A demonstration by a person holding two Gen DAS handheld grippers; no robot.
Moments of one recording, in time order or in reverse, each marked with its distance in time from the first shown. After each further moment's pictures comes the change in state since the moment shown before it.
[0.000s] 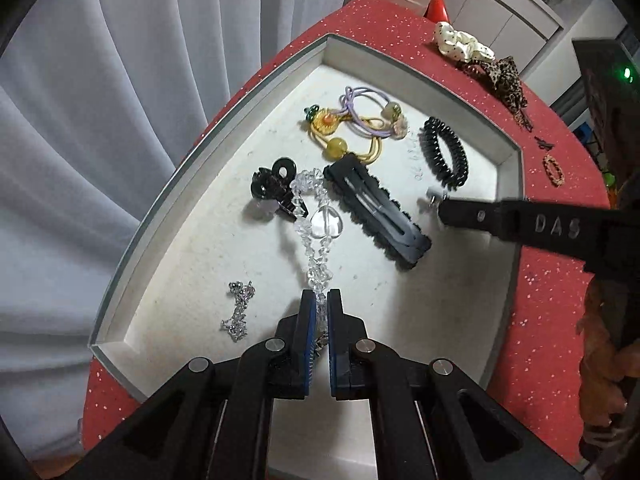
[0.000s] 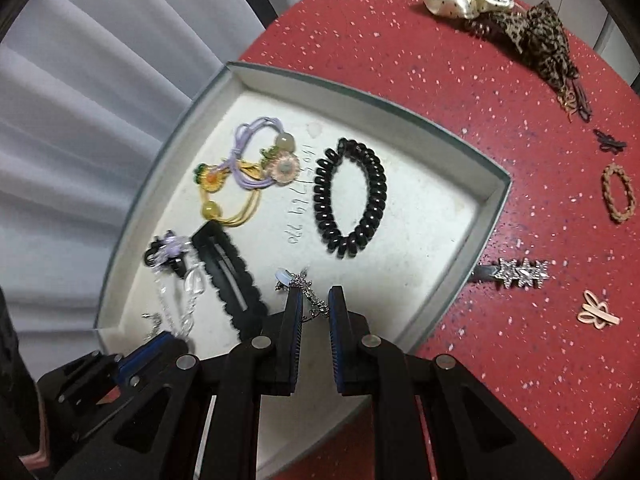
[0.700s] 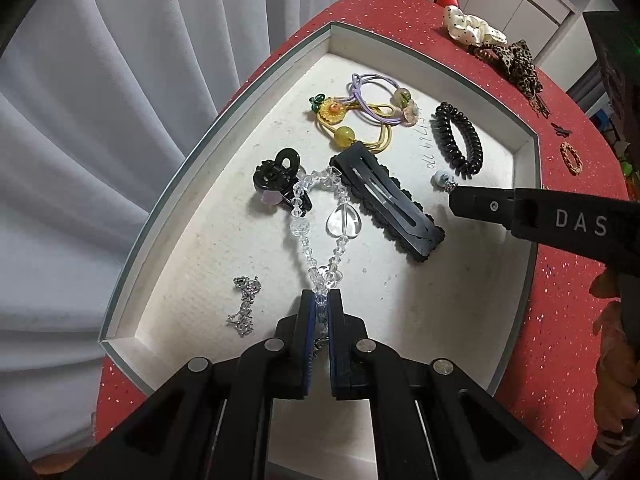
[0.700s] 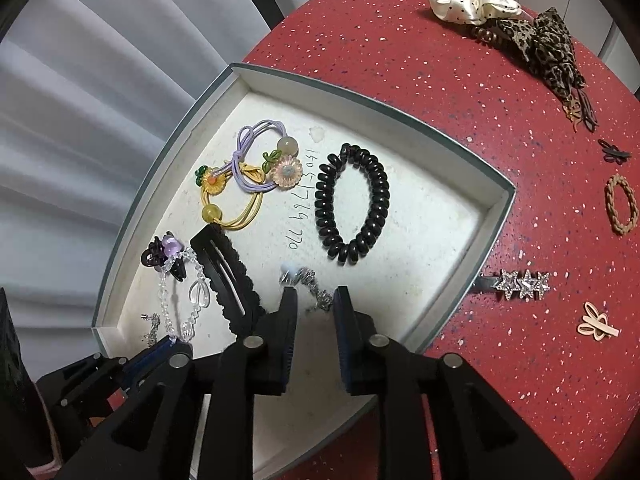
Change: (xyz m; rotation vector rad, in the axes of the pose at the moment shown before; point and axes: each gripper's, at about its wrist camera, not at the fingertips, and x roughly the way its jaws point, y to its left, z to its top) left arm 0.006 -0.011 0.006 0.013 0.044 0.076; right arm 0.011 0.003 0.007 -0.029 0.010 0.001
